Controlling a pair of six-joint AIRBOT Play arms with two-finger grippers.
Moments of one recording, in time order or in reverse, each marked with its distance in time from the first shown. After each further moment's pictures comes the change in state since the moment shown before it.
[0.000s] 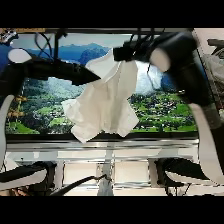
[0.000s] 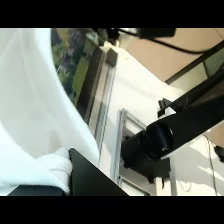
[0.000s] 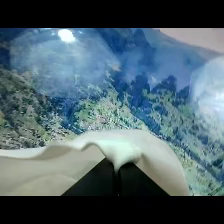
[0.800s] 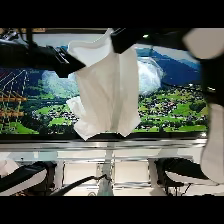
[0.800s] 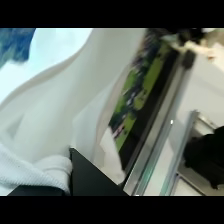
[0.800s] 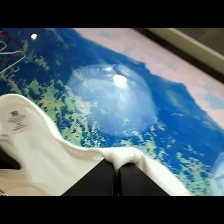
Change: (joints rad) left arm -0.006 0.111 0.168 0.468 0.042 -0.357; right arm 0.000 -0.027 0.154 0.283 -0.036 -0.371
